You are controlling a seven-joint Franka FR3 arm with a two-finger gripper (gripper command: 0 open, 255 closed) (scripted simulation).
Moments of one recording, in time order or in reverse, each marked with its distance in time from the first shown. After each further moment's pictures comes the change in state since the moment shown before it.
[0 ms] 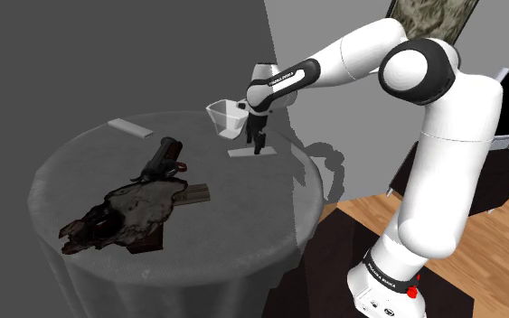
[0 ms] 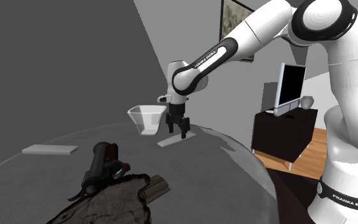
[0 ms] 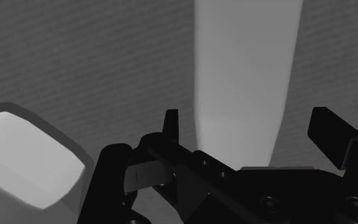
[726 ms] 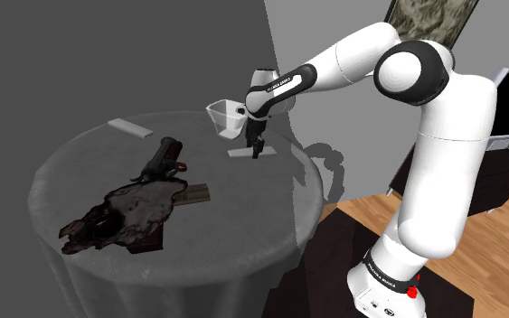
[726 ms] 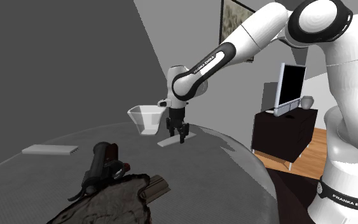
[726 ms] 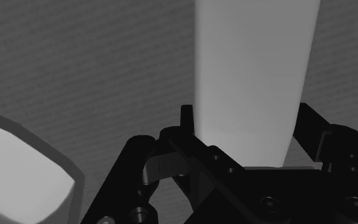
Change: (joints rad) arm -0.001 0.026 0.002 -0.018 0.005 0.045 -0.003
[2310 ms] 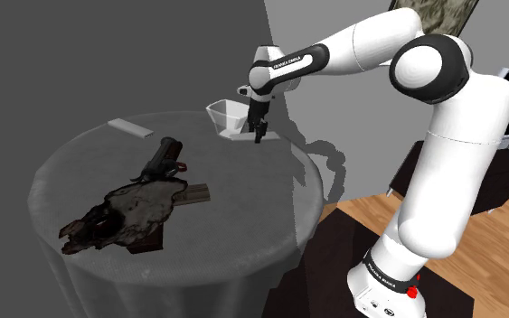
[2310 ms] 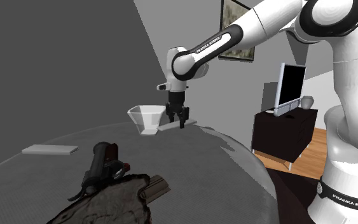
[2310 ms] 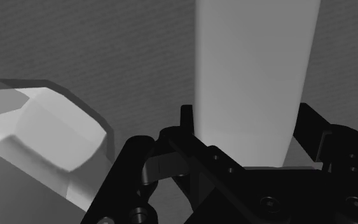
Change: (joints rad) arm 0.004 -0.083 -0.004 0.086 -0.015 -0.169 0.009
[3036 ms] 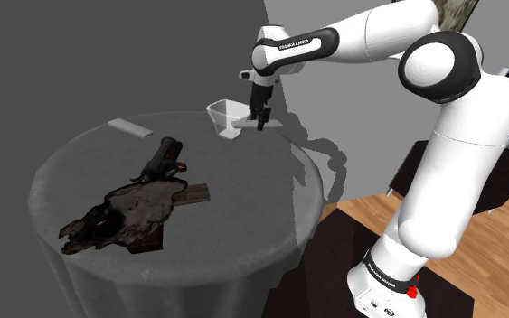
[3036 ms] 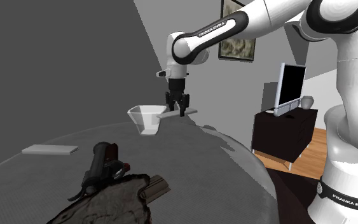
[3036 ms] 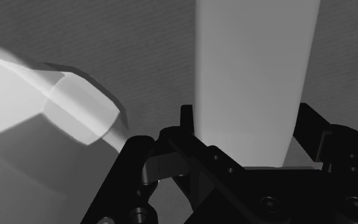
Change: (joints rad) arm 0.002 -0.045 -0.001 0.088 -0.007 -0.133 0.004
